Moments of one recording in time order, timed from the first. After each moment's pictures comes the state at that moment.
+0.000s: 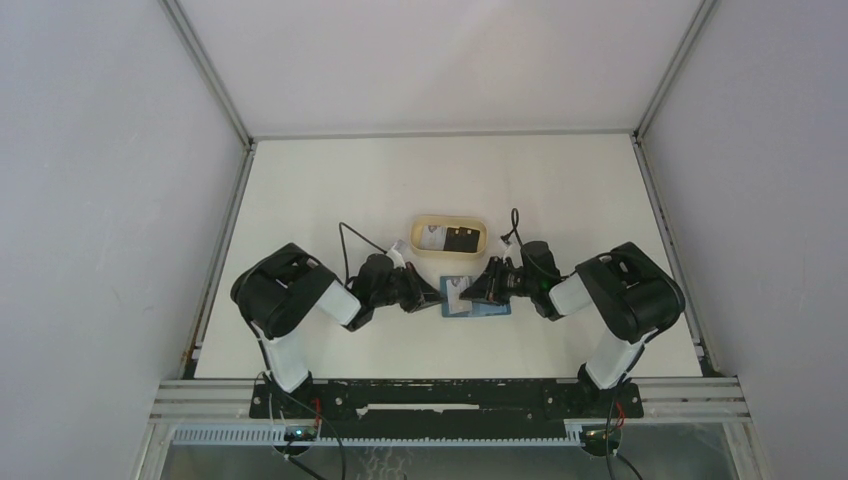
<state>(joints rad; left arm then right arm) -0.66 1.83 0.44 0.87 0.40 -1.15 0.41 1.73 0.40 0.71 -0.72 0.88</state>
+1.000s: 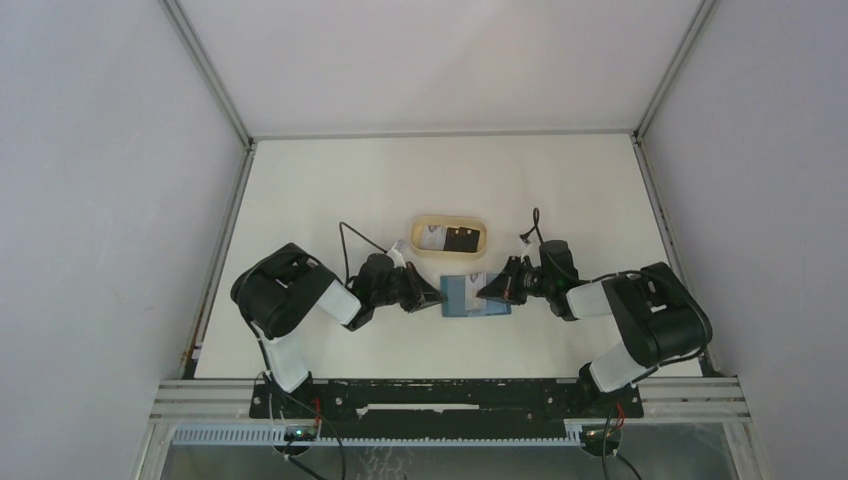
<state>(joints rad) -0.66 1.83 0.45 0.85 0.40 -1.14 0.30 1.58 0.36 0.54 -0.72 0.80</state>
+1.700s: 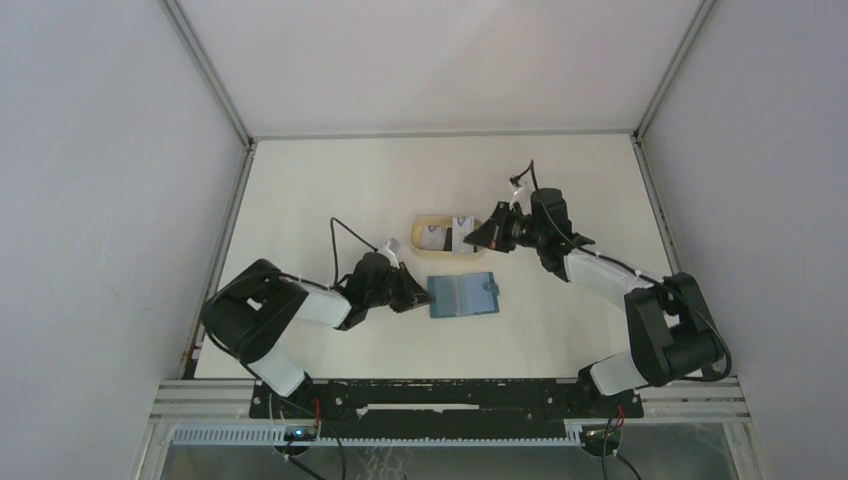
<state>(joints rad) -0.66 1.67 0.43 0.64 0.29 -1.04 0.34 1.42 0.70 0.23 -0.62 0.70</state>
